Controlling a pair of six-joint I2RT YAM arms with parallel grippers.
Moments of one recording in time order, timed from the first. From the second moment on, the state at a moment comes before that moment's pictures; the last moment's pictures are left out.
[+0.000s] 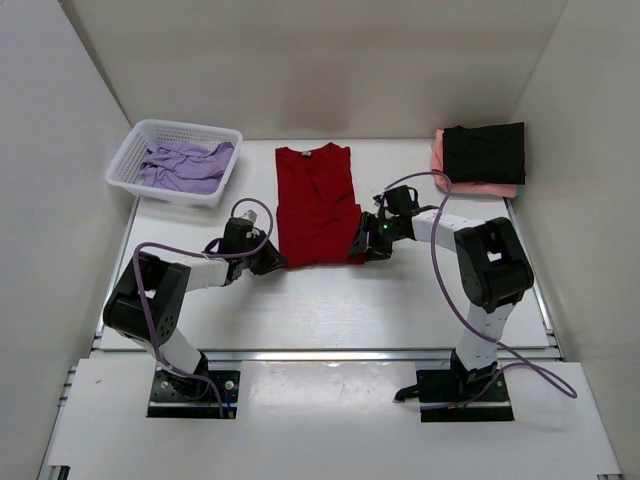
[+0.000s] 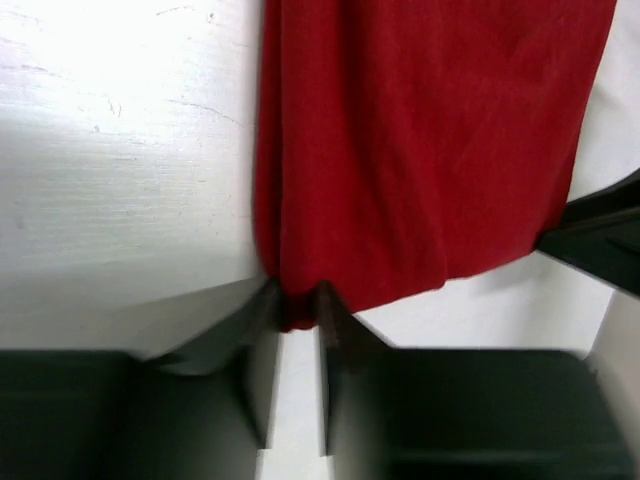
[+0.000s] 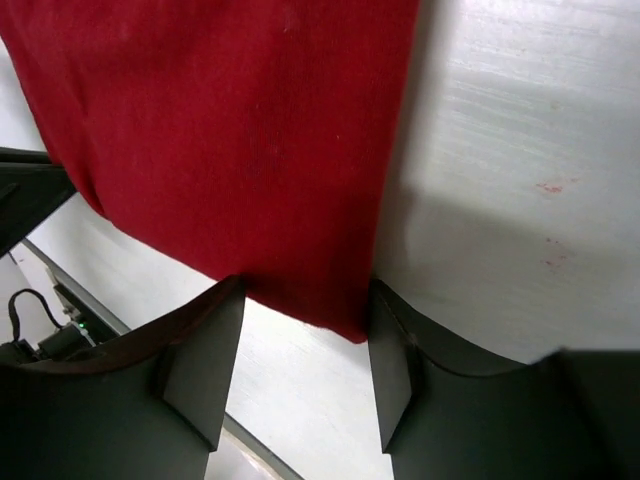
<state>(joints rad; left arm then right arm) -0.34 1.60 0.63 0.21 0.25 -0.79 0.34 1.86 1.10 -0.29 -0.51 0.52</state>
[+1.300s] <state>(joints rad) -0.48 0.29 0.12 -0.39 0.44 -1.02 0.55 1.02 0.39 -0.54 -0.65 0.53</state>
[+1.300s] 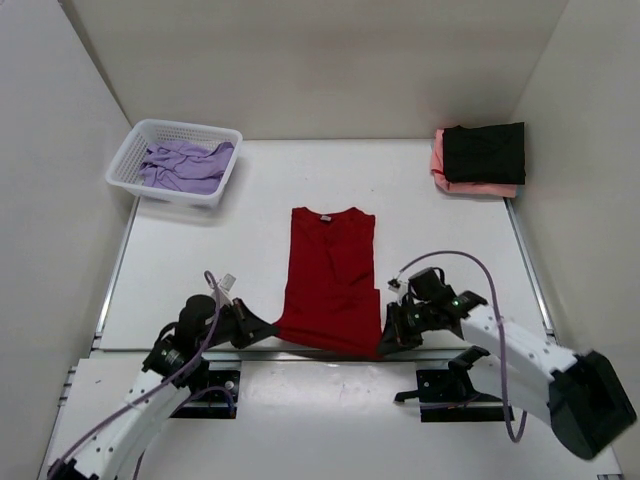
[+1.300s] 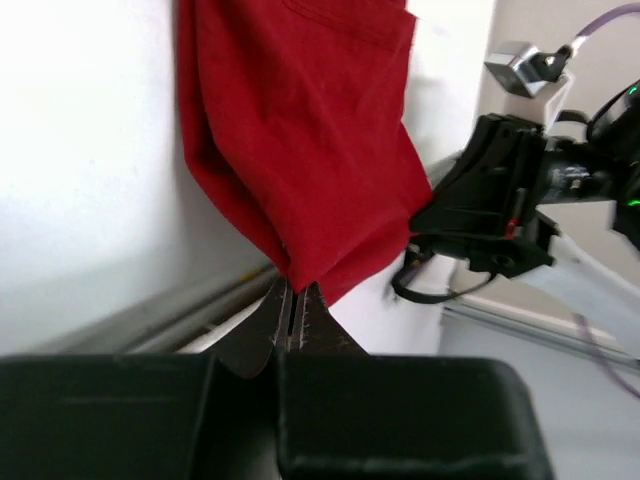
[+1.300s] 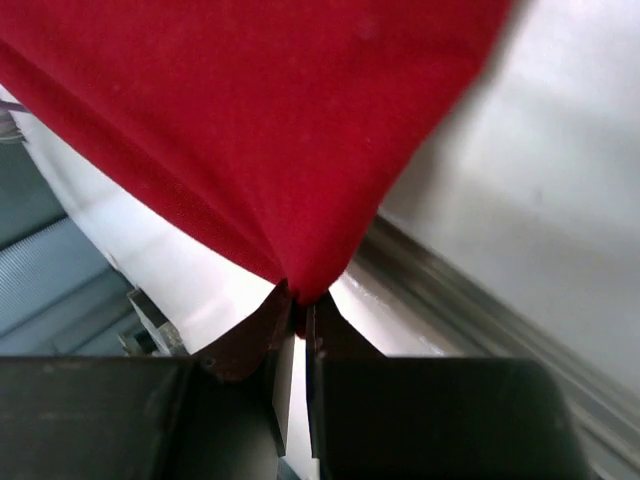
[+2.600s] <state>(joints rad) -0.24 1.32 0.77 -0.05 0.42 -0.89 0.15 1.66 1.30 -0.72 -0.72 0.34</state>
